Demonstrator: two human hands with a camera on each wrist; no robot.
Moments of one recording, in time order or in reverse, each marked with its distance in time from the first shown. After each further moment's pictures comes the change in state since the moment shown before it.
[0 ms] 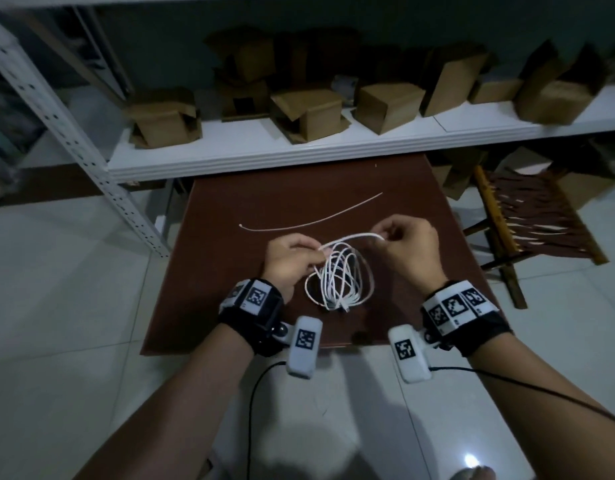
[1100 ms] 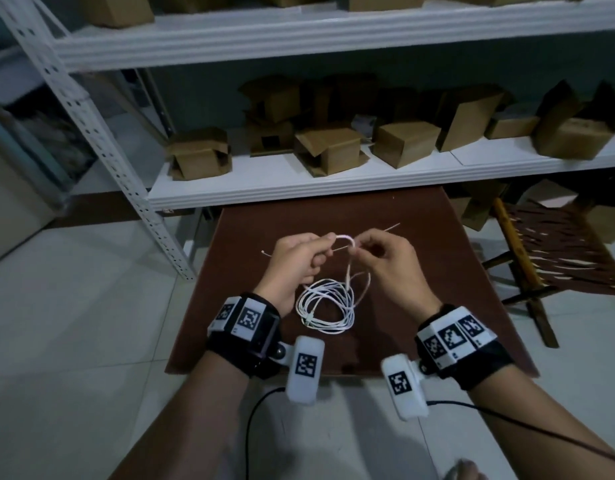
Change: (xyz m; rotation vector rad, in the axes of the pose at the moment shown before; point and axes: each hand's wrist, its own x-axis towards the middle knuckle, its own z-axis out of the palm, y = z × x) left_hand -0.035 0.067 -0.028 -0.109 -0.155 0.151; right_hand -0.006 -0.056 0.015 0.274 -0.176 -0.180
